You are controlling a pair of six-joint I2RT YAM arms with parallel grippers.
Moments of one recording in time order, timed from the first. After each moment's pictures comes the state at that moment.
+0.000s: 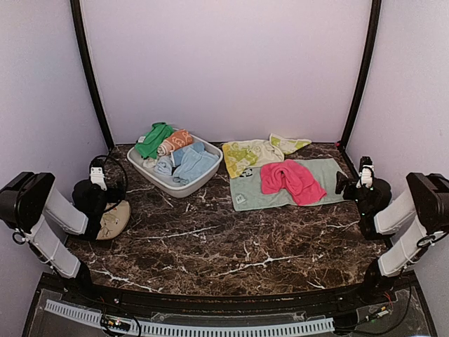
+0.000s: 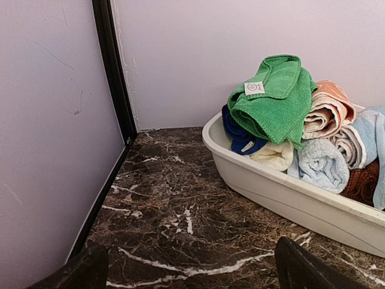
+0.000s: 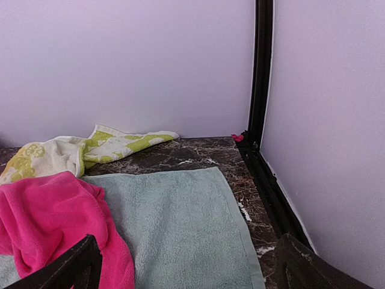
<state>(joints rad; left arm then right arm) -0.02 1.58 0.26 1.20 -0.13 0.06 -0.06 1.54 0.24 1.23 -0.04 0.02</state>
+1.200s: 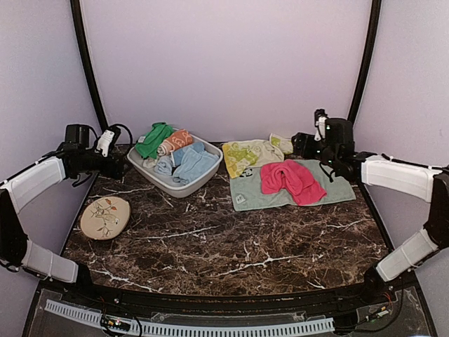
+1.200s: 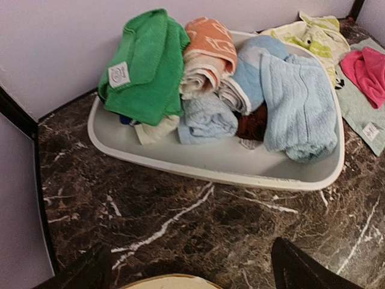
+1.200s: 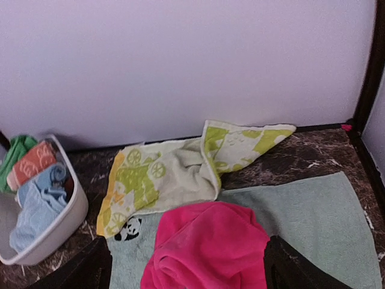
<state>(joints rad) 0.01 1.29 0.97 -0.33 0.29 0.30 0.38 1.40 0.95 0.14 0.18 0.32</state>
